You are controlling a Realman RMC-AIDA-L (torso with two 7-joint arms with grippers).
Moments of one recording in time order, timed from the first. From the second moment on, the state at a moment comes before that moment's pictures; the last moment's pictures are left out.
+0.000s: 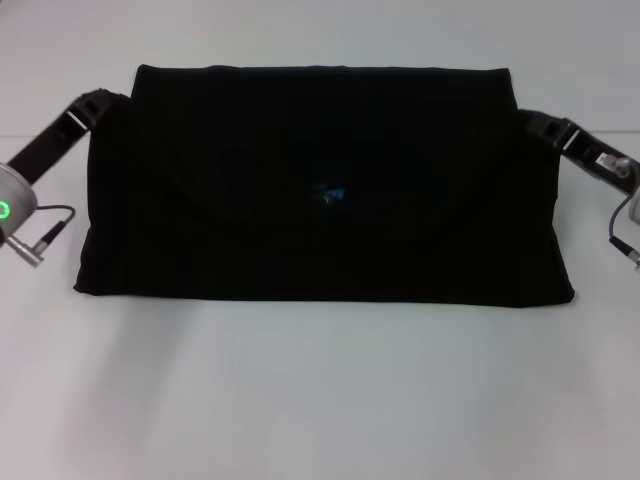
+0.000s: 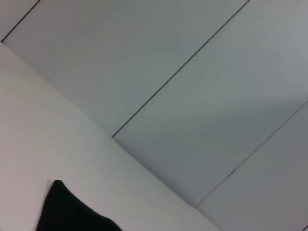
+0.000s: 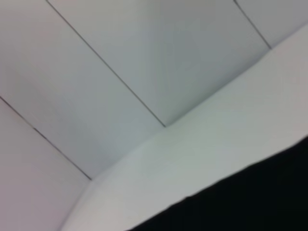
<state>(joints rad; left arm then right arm) -0.68 -2.11 0.16 0.38 1.69 0.97 -1.60 0.73 2.09 -0.30 -0.31 -1.75 -0.90 1.62</state>
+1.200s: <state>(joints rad) -0.55 -2.11 0.20 0.36 1.68 1.07 -1.67 0.57 2.06 -0.35 -0.29 -1.73 -1.04 1.66</state>
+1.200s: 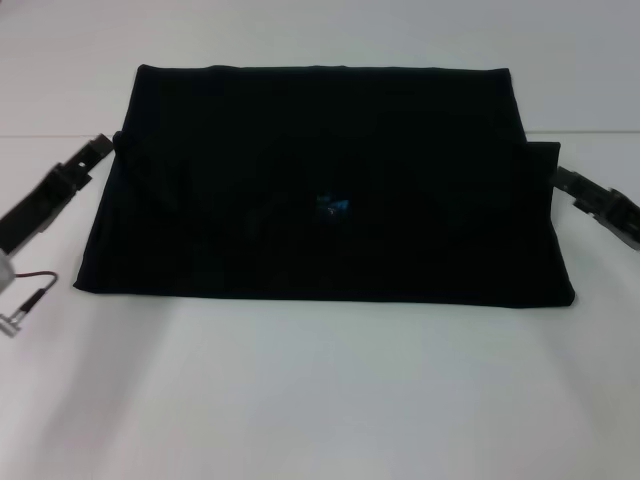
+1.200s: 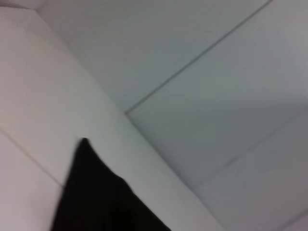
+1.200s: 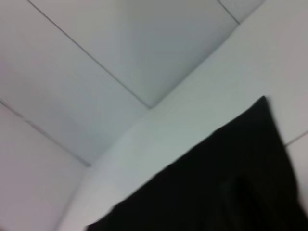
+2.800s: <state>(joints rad) -0.61 -2.05 0.33 0.64 2.42 1.10 -2.09 0.52 2.03 -0.61 -0.38 -1.95 -1.47 1.52</state>
